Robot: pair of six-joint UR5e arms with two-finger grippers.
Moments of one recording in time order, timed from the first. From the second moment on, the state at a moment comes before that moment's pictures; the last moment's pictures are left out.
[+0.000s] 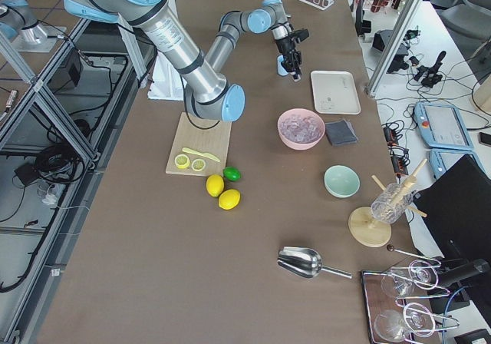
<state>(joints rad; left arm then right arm) -1.88 -1.35 -1.75 -1.67 -2.60 -0.02 0.54 -0.62 1.57 -1.97 1.34 1.63</state>
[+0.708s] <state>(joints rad) -1.88 -1.35 -1.74 -1.67 -2.60 -0.02 0.38 -0.57 1.39 -1.35 1.28 1.49</state>
